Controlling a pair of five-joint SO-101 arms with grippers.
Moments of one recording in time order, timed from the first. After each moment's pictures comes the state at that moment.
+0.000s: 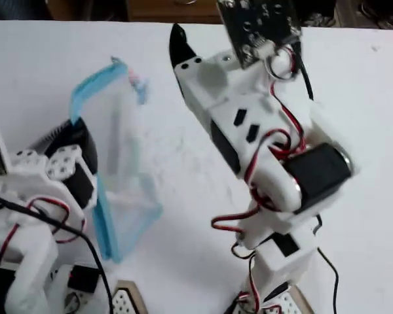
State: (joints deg) left arm 2.8 -60.4 8.6 80.1 16.2; right arm -30.0 10.9 -93.7 100.3 8.3
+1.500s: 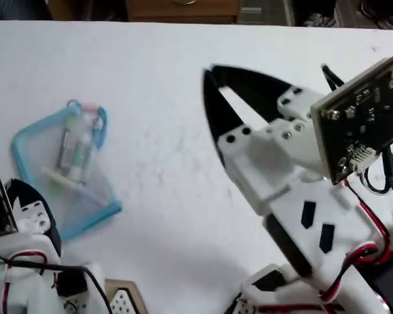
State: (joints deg) left arm -25.7 -82.0 25.1 91.7 -5.3; right arm -30.0 -23.3 -58.5 100.4 8.3
